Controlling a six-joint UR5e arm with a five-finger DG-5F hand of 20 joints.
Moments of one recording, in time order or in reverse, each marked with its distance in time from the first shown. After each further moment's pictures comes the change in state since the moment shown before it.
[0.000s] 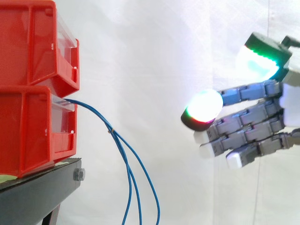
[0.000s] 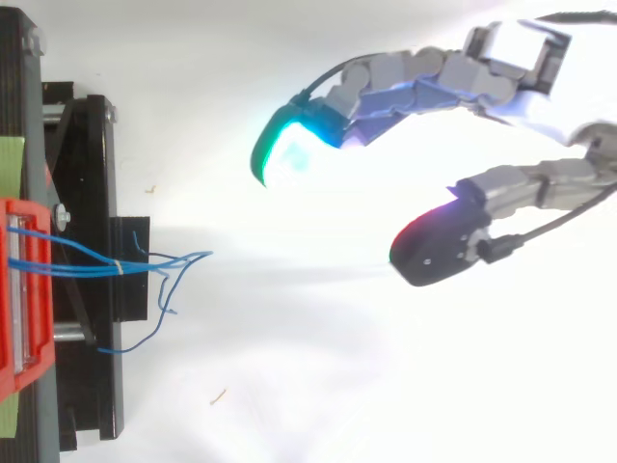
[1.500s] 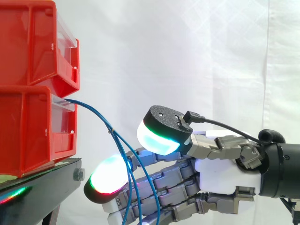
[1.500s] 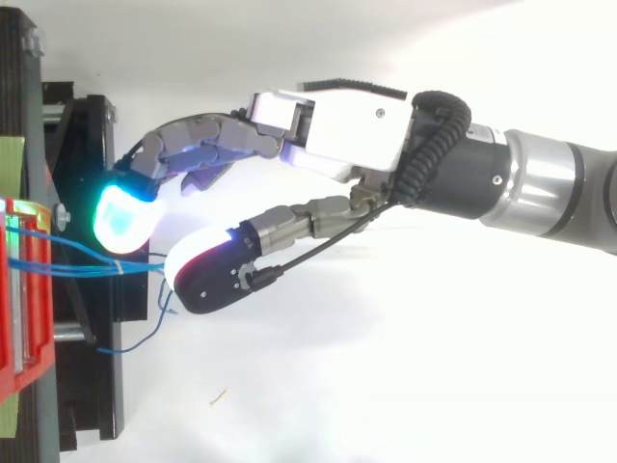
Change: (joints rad) arm -0.022 -0.341 0.336 0.030 -0.103 0.003
